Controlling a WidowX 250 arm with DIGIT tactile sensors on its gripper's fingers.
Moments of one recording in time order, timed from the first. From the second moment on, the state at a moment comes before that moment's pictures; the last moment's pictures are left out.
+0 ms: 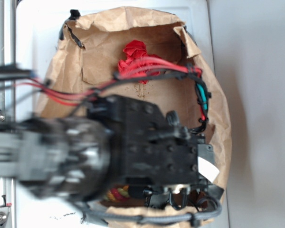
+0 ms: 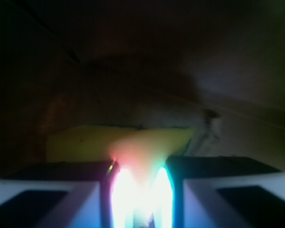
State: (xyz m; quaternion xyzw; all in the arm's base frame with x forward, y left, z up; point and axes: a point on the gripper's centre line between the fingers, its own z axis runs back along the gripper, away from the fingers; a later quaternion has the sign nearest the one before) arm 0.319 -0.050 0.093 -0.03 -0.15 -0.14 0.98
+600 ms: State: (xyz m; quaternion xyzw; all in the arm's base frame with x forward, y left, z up) arm 0.300 -0.039 0.131 -0.04 -0.13 -0.09 0.99
